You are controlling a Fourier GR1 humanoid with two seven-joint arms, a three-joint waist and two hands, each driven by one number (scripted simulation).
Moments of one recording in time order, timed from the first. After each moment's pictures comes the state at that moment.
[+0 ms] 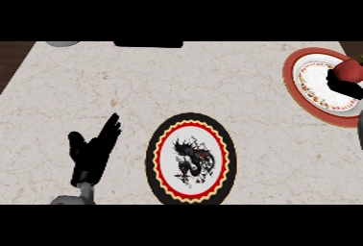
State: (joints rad) left arm -0.01 0.09 -0.11 -1.45 0.10 0.07 0.21; right arm -0.62 -0.47 -0.39 -0.71 0.36 -0.65 -0.29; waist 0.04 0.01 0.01
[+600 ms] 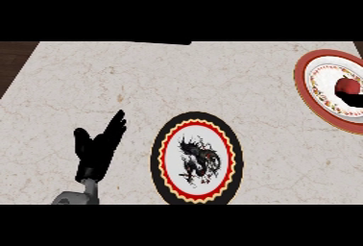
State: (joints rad) left arm -0.04 0.09 -0.13 -1.45 0.09 0.05 0.23; right arm -0.75 -0.63 -0.39 -0.29 0.42 -0.46 -0.28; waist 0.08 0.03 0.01
